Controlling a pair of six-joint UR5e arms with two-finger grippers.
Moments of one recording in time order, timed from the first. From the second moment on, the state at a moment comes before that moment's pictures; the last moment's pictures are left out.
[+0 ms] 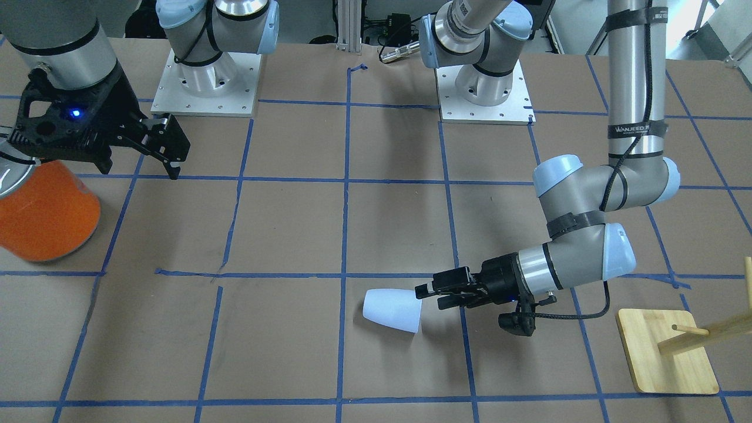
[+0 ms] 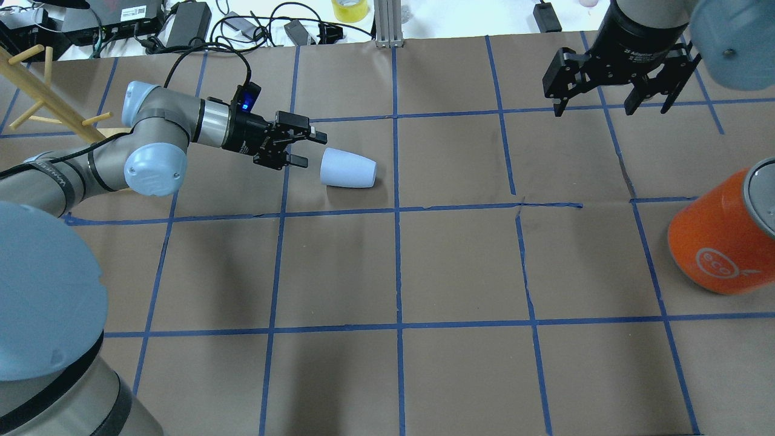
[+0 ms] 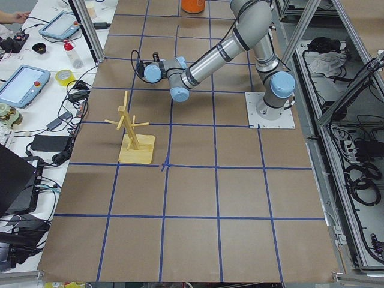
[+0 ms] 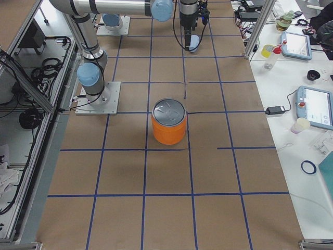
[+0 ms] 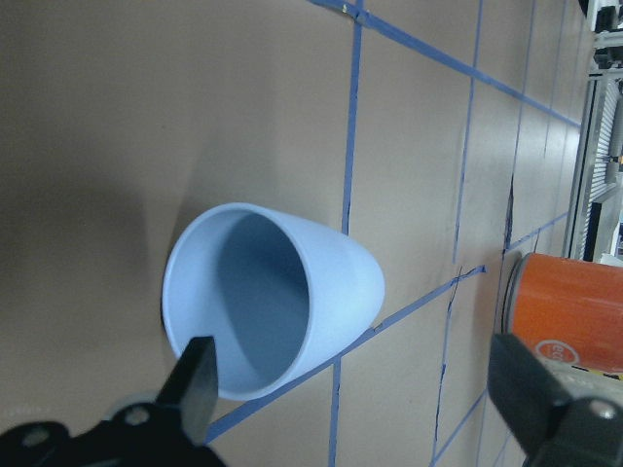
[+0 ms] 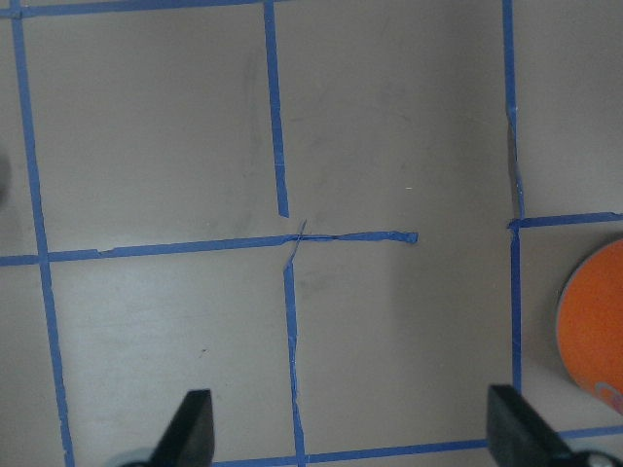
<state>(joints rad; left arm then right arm) -1.37 -2.11 -1.76 -1.03 0.61 0.22 1.53 -1.53 1.54 -1.64 -1.61 0.01</state>
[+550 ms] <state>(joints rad) -1.41 -2.16 -1.76 -1.02 0.56 0.20 1.53 -1.53 1.54 -1.65 -1.61 0.01</state>
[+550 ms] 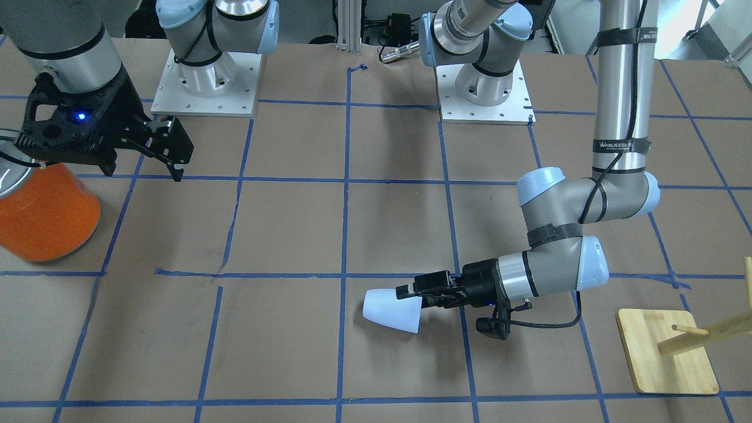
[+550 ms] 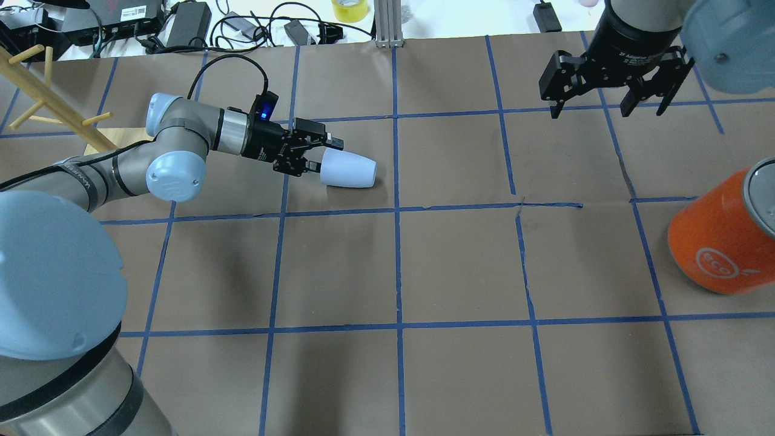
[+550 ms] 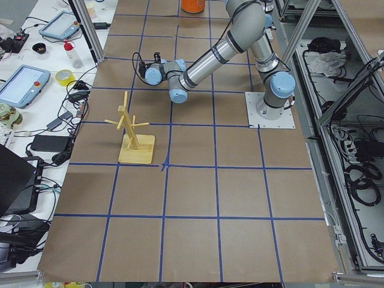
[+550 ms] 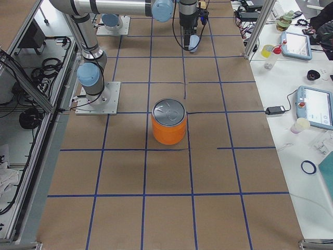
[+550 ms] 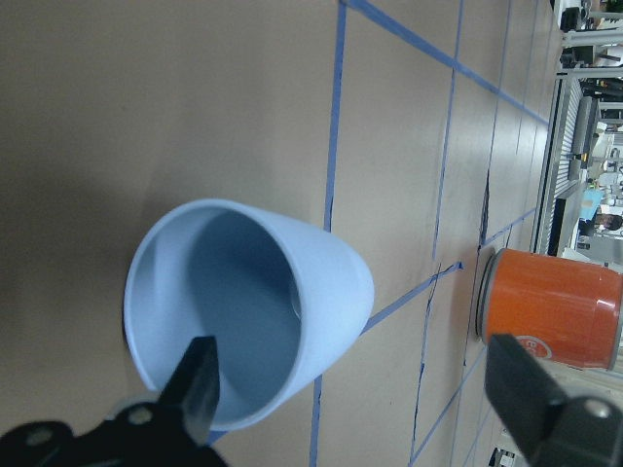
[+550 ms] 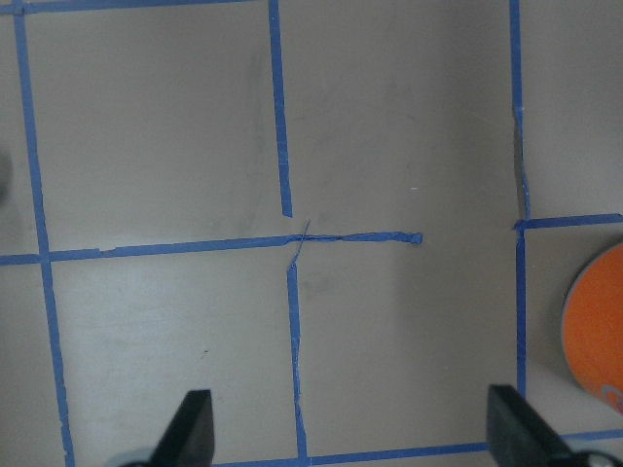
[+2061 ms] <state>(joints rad) -1.43 -2.16 -1.74 -0.93 0.58 -0.16 1.53 -1.52 1.55 -1.66 -1.61 0.01</state>
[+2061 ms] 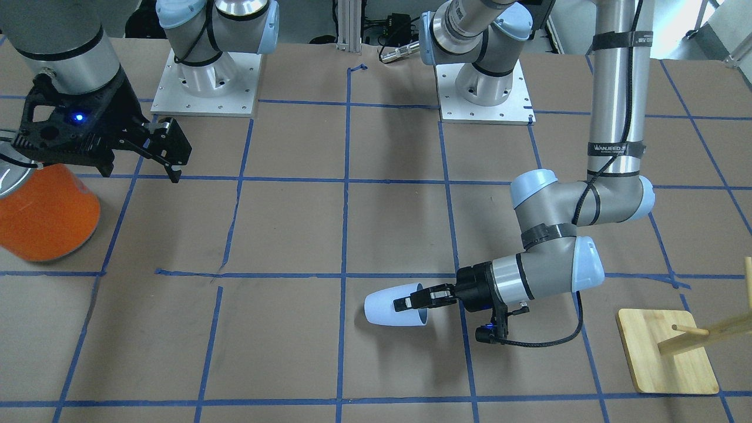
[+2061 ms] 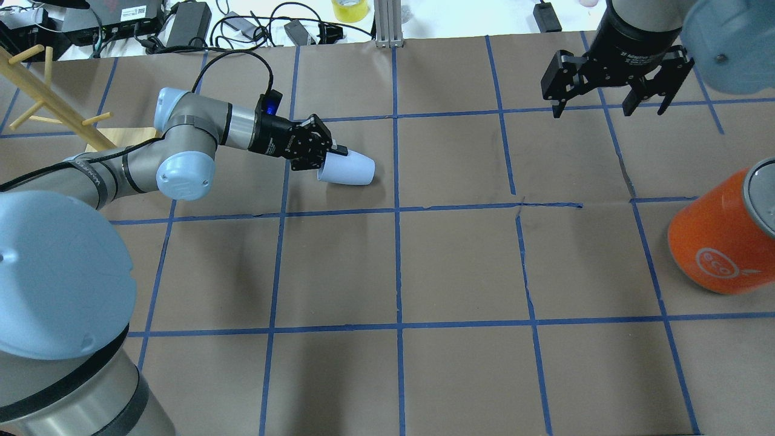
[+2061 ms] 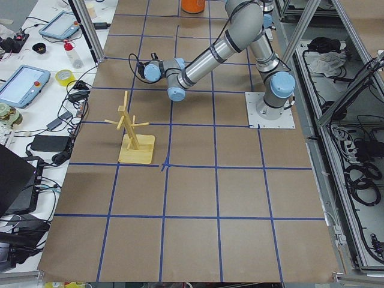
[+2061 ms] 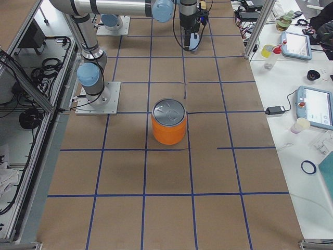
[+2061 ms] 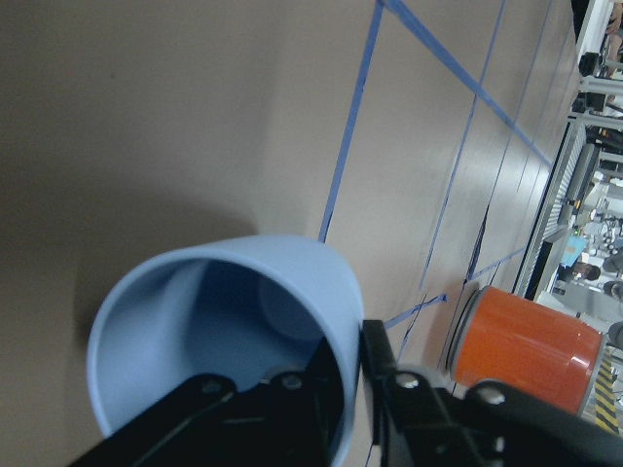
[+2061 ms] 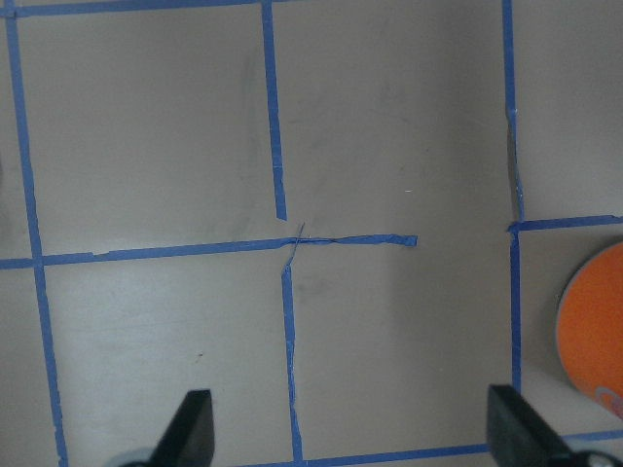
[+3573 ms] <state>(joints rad) -1.43 -2.04 -1.64 -0.93 1.49 0.26 1.53 -1.52 1.55 -1.66 -1.62 0.01</state>
